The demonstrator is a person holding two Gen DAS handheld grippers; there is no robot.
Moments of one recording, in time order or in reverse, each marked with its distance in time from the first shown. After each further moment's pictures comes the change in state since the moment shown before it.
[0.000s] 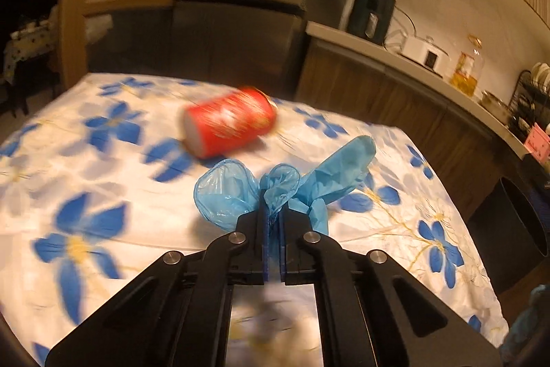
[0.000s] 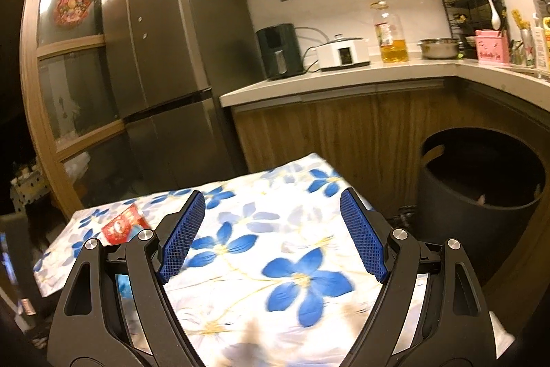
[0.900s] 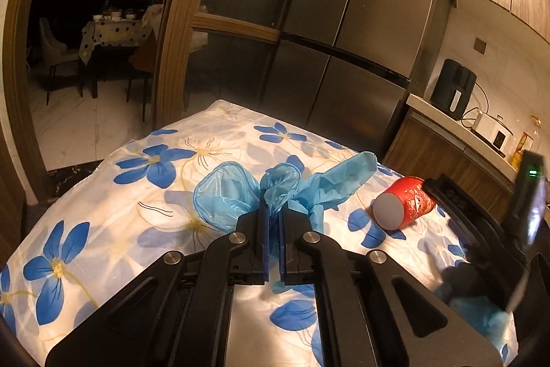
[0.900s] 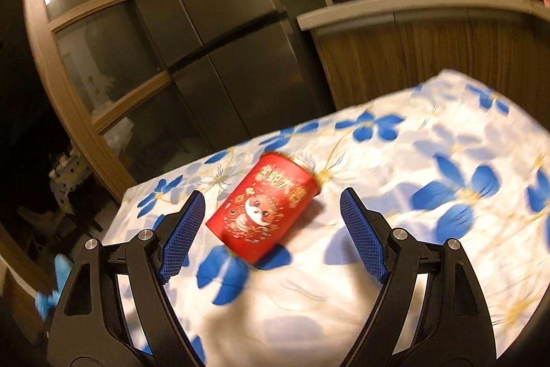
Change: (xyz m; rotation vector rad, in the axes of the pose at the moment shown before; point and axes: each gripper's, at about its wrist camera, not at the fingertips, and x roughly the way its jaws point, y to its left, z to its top) left arm -0.054 0.170 0.032 -0.214 -0.153 0.216; right arm 0.130 0.197 -0.057 0.113 0.272 0.178
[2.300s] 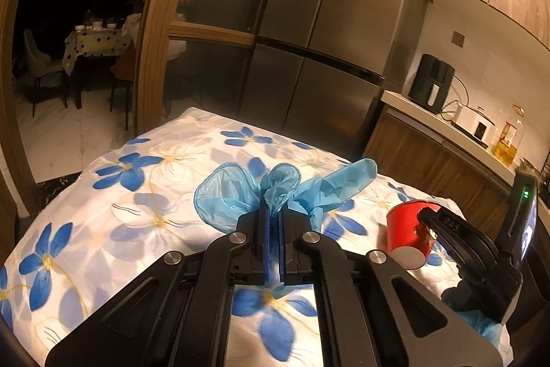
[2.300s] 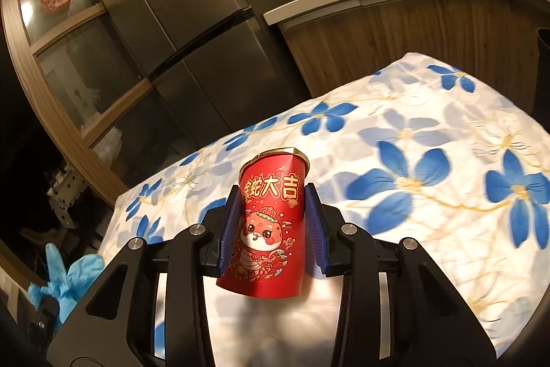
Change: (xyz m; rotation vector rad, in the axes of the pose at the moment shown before) left arm -0.023 -0.044 -0.006 0.055 -0.007 -0.065; right arm -0.038 -0.056 0.011 0.076 0.025 -0.033
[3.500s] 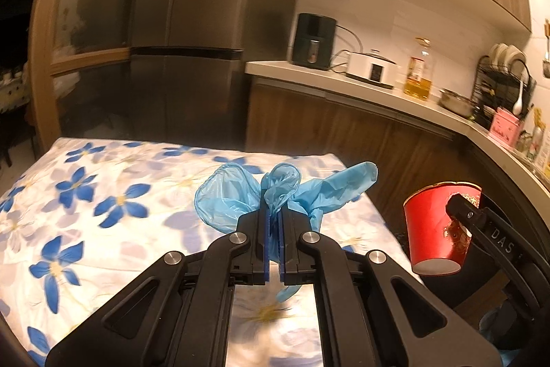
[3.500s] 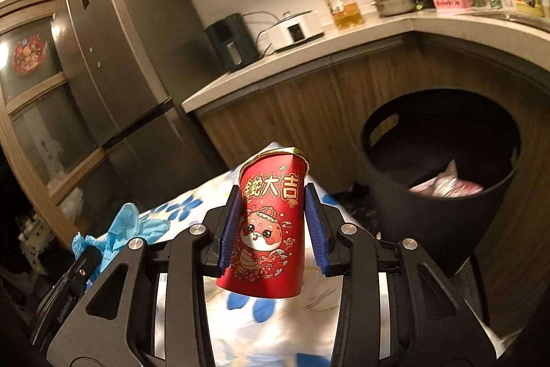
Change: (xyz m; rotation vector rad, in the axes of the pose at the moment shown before) left arm -0.028 -0.244 -0.055 0.283 0.039 -0.294; right arm -0.170 -0.189 0.062 0.062 -0.256 -0.190
